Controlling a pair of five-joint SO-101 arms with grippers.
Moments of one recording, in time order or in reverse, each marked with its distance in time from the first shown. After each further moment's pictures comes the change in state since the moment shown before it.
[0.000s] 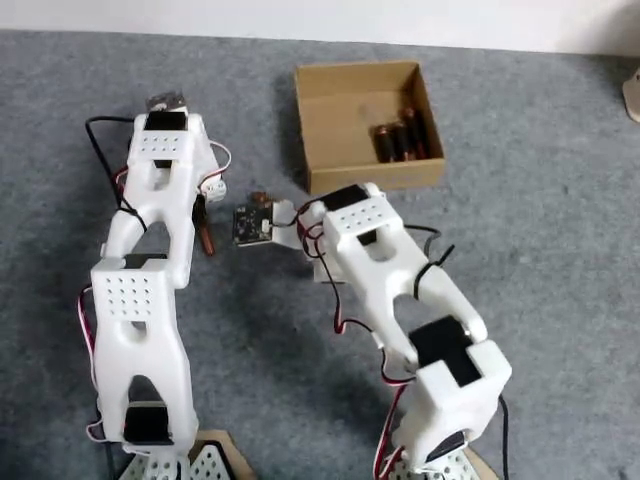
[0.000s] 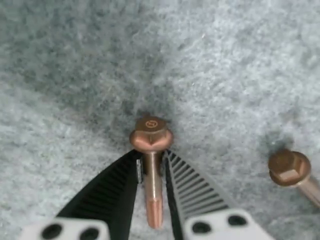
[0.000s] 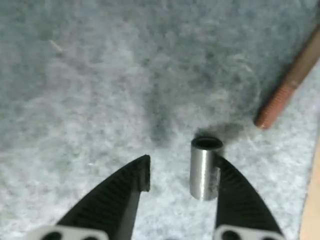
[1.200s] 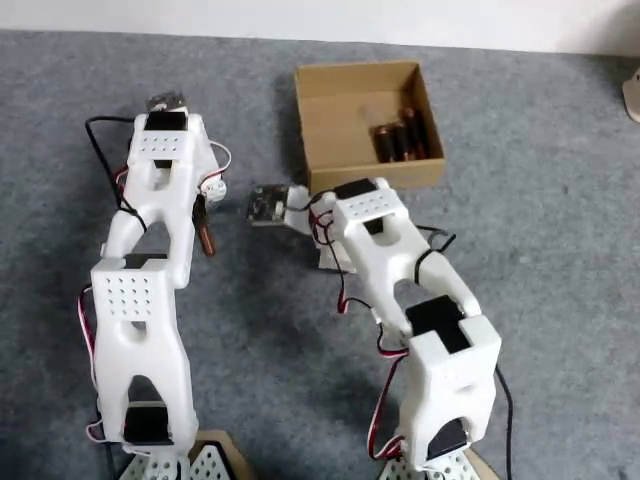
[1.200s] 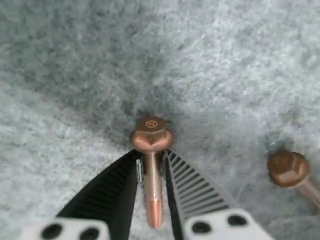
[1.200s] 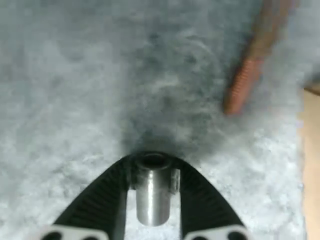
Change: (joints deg) left arm 0.0 0.0 0.0 -1.0 1.9; right arm 4.3 7.2 -6.4 -5.0 -8.1
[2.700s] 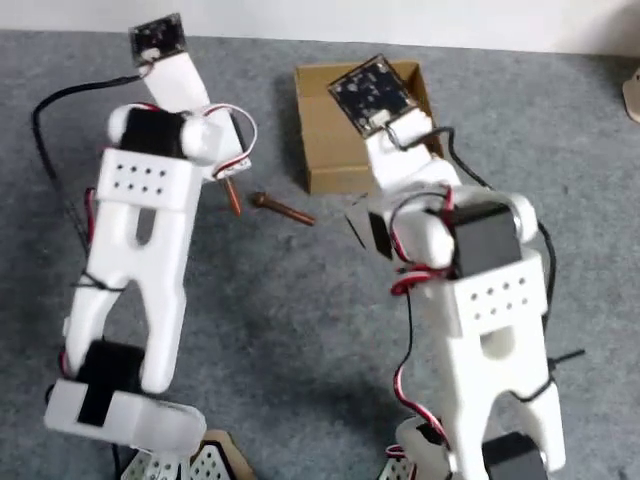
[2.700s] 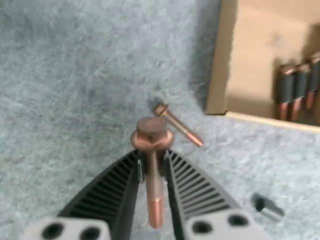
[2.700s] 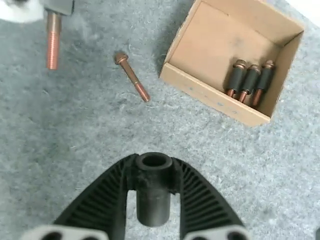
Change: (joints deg) left arm 10.5 -48.8 20.0 0.6 5.8; right arm 1.9 -46.9 -14.7 36.7 -41.8
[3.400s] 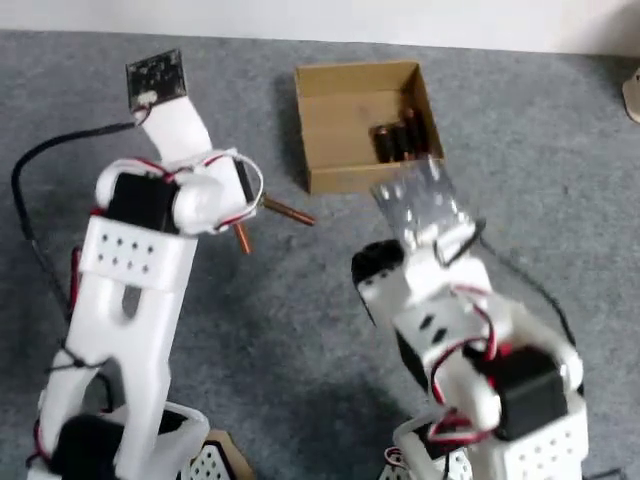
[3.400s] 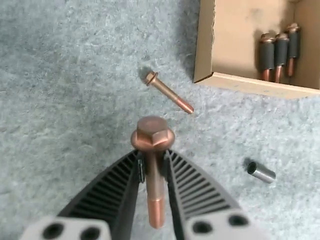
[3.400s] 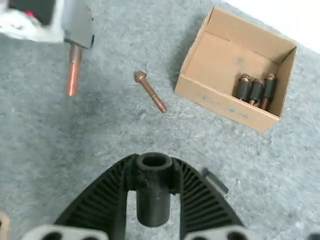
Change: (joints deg) left arm 4.7 -21.9 21.4 -1.9 2.4; right arm -4.4 -34.1 29.5 -7.8 -6.2
